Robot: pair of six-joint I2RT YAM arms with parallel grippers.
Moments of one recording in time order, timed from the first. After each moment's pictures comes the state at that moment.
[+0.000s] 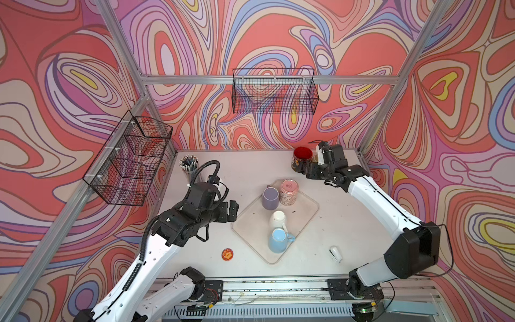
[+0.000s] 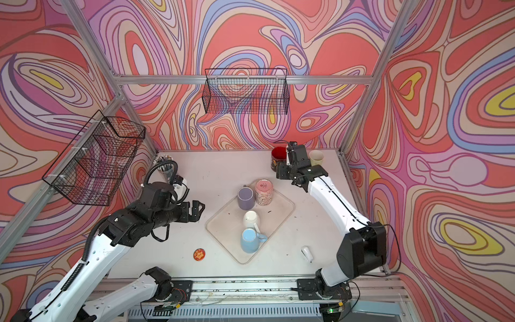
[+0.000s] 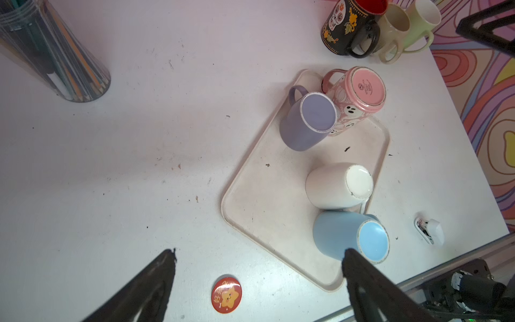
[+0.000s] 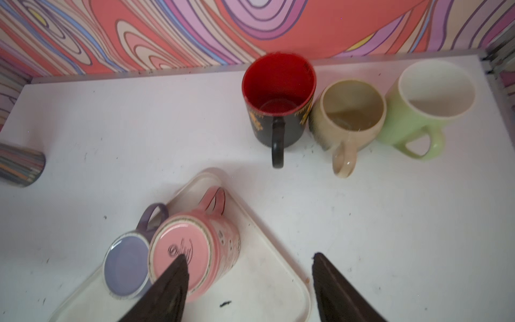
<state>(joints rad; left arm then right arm) -0.53 0.90 1.10 -1.00 -0.05 -0.44 0.33 1.48 1.32 -0.59 0.05 0.29</state>
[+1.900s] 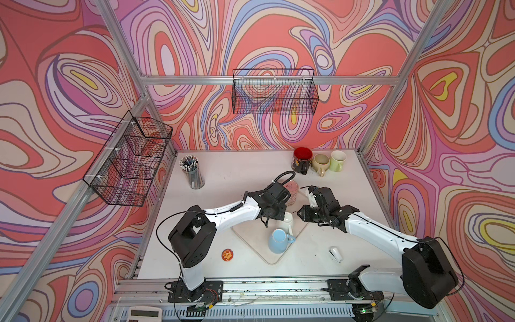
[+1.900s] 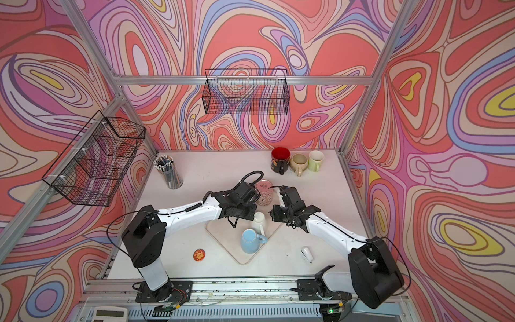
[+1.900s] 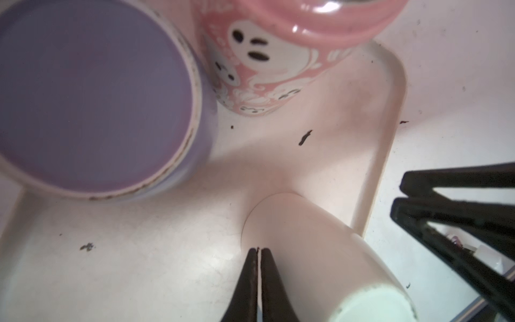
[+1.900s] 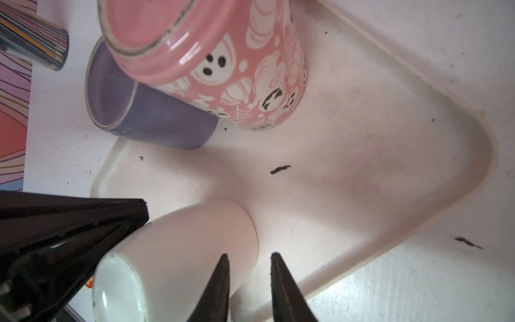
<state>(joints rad) -0.85 1.80 1.29 -0.53 -0.01 -0.55 0.47 1.30 0.73 -0.34 -0.19 0.54</state>
